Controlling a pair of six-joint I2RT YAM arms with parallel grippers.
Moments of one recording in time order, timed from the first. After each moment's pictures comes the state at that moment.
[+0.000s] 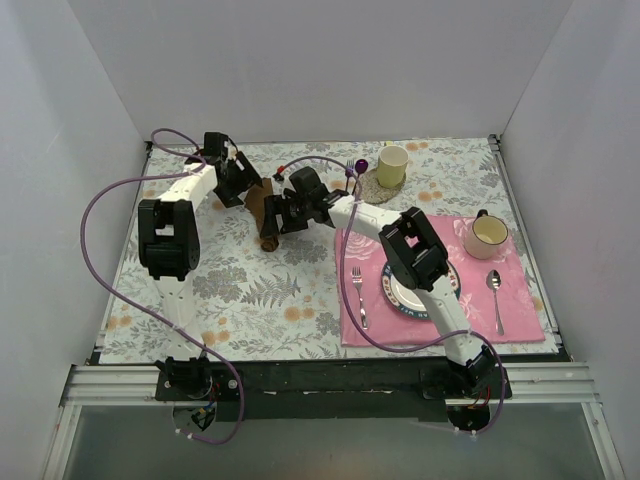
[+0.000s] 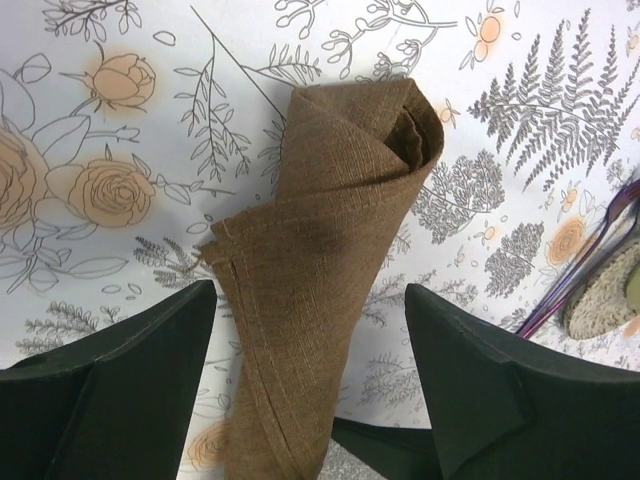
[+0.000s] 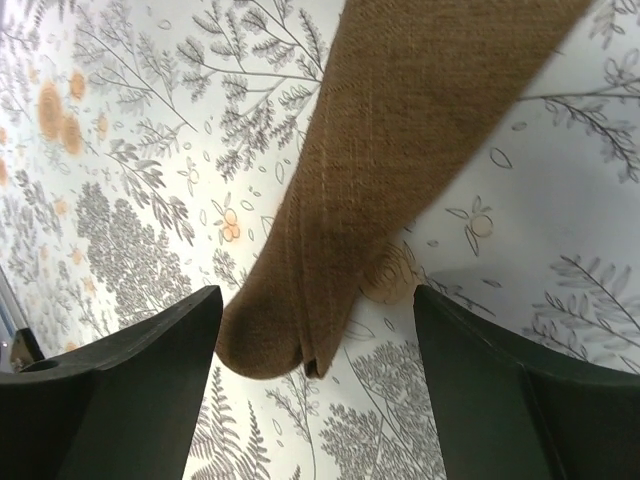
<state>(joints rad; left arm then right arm) -0.07 2.17 1.74 -0.53 0.15 -0.70 0.76 2.38 1.87 -0.19 -0.45 0.46</state>
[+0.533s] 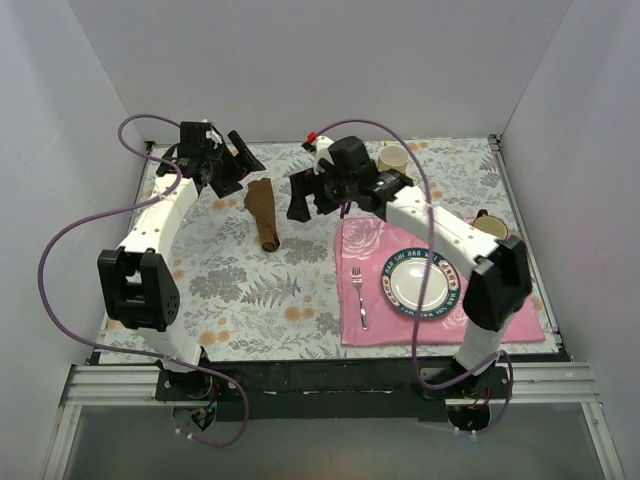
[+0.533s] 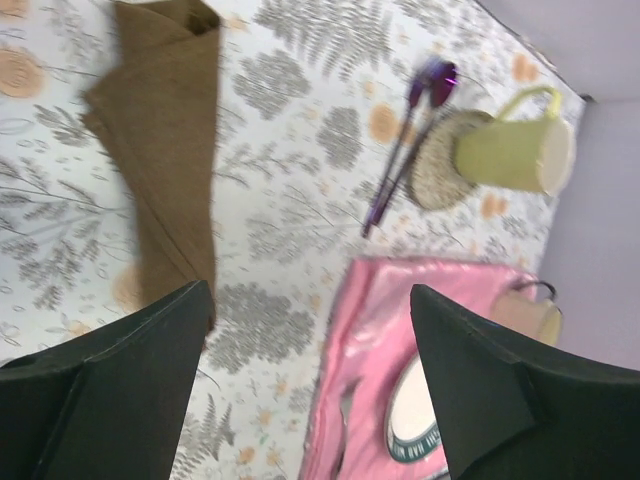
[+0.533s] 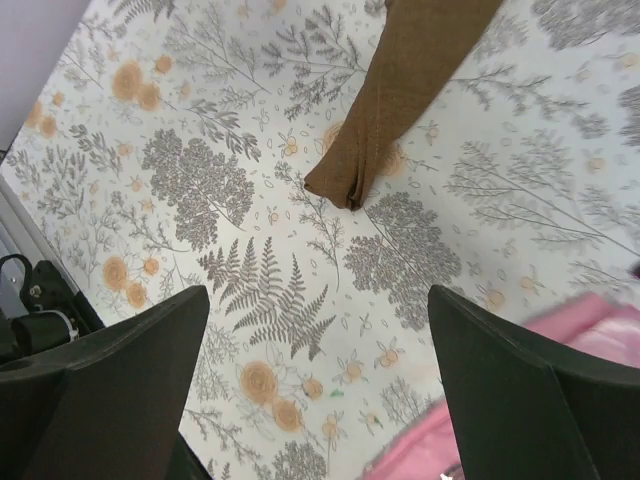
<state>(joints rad) -0.10 1.74 1.54 -0.55 0.24 -0.70 0.74 1.87 1.68 -0.47 -0.31 0.27</state>
